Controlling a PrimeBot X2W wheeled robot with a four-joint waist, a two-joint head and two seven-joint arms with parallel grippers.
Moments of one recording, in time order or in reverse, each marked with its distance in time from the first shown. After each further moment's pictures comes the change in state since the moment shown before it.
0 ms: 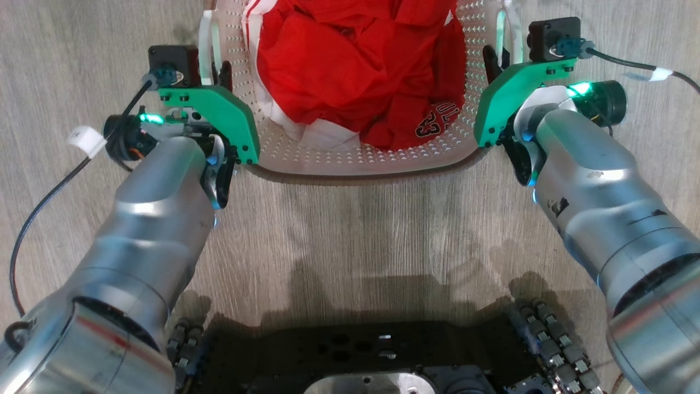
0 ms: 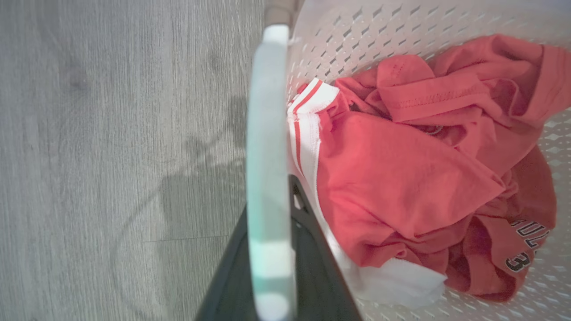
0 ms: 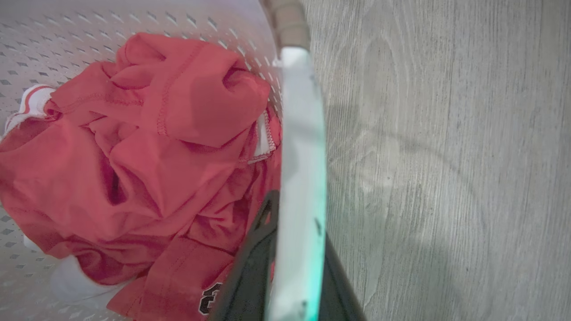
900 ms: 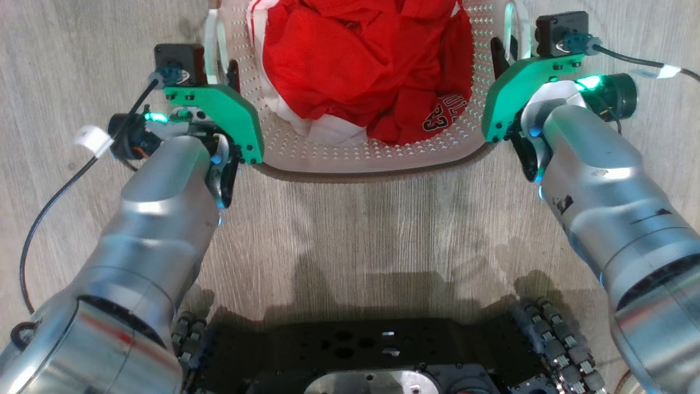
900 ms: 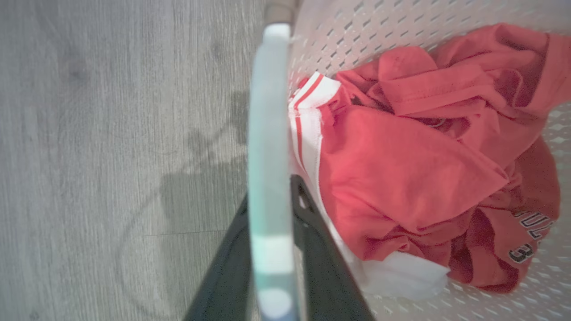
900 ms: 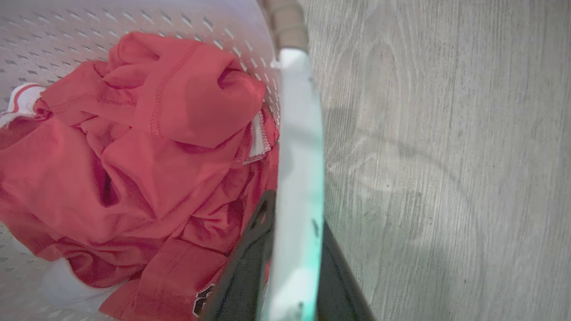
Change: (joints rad) left arm -0.009 -0.026 0.049 0.029 0.056 -0.011 -0.005; right arm 0.003 0.000 -0.147 -0.001 -0.170 0.000 -0.007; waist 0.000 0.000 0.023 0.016
